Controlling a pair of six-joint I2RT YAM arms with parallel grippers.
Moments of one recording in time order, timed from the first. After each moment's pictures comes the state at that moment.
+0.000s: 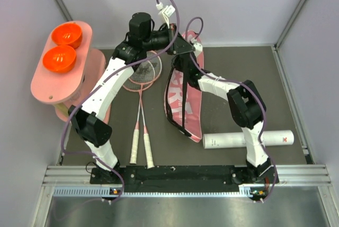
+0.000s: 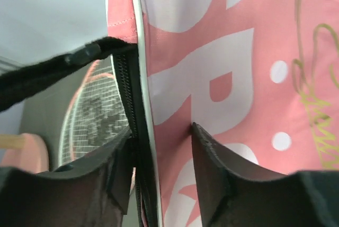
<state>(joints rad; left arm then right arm) -0.48 1.76 1.95 -0.34 0.77 -0.58 0.62 2.12 1.58 0.24 0.34 0.71</state>
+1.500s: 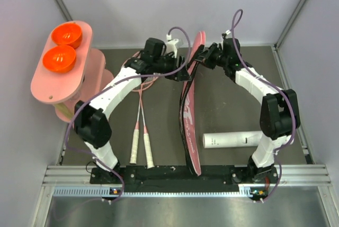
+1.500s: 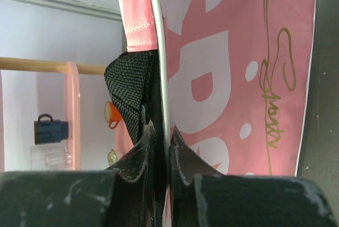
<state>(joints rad) -0.51 1.70 1.61 -0.49 0.58 -0.29 0.29 1.79 1.38 0.04 -0.38 0.94</state>
